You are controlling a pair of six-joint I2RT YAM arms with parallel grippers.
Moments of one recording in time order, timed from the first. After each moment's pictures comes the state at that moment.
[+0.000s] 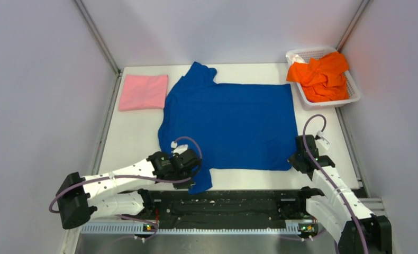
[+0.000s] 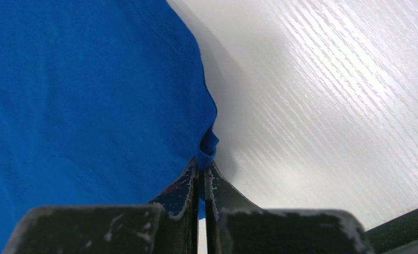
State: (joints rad) left arm -1.06 1.05 0.64 -0.92 -0.10 -1.20; right arm 0.14 0.82 0.38 -0.58 0.30 0.91
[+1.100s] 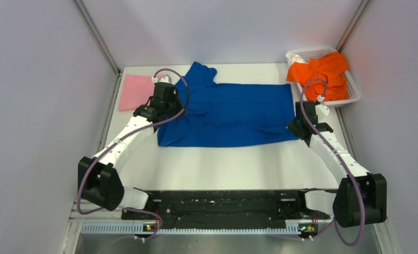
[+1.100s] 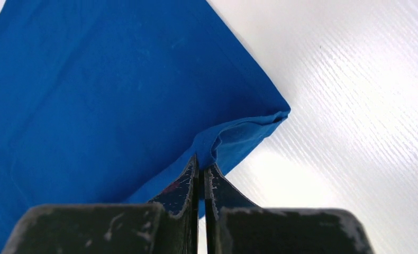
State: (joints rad) left arm -0.38 1.37 1.13 -0.44 -0.08 -0.65; right arm 0.13 1.19 0.78 -0.44 0.31 0.84
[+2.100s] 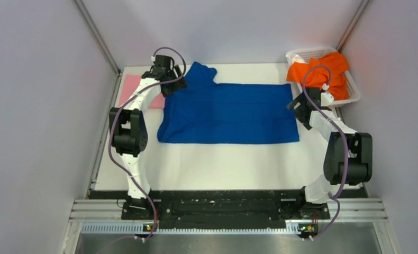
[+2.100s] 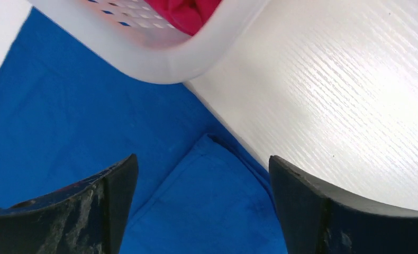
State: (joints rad) left arm -0.18 2.05 1.76 -0.53 0.00 -0.56; right arm -0.03 1.59 0.98 -0.26 0.28 0.77
